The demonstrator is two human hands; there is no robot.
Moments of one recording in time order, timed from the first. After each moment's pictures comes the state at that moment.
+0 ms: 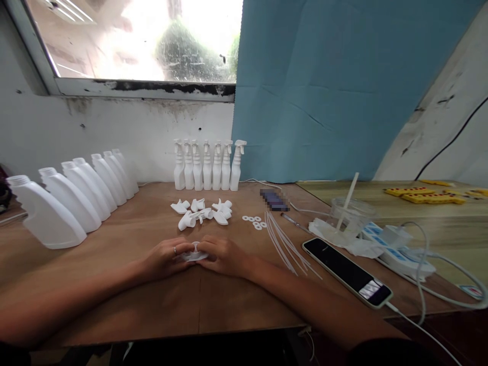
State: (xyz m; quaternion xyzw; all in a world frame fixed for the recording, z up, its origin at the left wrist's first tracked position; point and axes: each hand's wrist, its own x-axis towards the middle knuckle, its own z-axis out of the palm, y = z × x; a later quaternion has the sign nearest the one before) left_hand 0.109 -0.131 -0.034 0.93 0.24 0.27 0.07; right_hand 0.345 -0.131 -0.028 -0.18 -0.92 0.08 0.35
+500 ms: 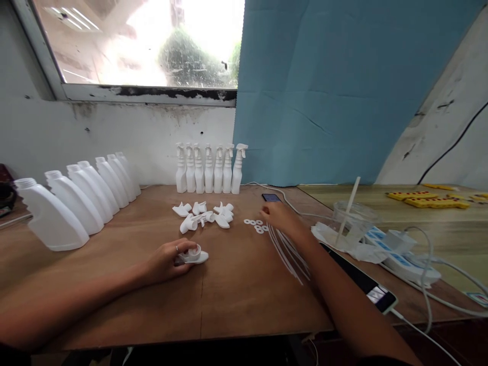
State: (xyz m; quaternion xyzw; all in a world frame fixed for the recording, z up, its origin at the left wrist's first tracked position) left_hand 0.112 -0.136 -0.029 0.89 0.33 0.27 0.16; right_hand 0.469 -0.064 0.038 -0.65 -0.75 -0.02 0.13
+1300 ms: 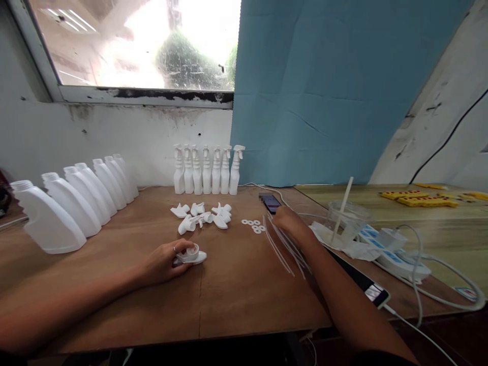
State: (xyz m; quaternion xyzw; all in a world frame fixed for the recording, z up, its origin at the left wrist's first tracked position) left_hand 0.110 -0.138 -0.027 0.89 0.34 0.25 0.15; right_hand 0.509 -0.041 0.017 -0.76 -0.64 0.04 0.08
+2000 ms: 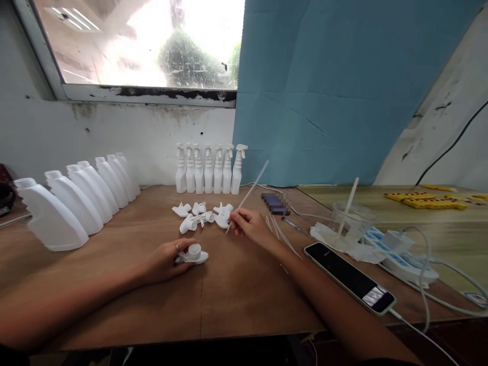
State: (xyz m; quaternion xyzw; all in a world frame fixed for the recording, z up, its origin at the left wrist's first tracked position) left_hand 0.110 -0.137 -0.027 0.89 0.34 0.26 0.17; right_hand 0.396 -0.096 0.013 -0.43 -0.70 0.36 0.44
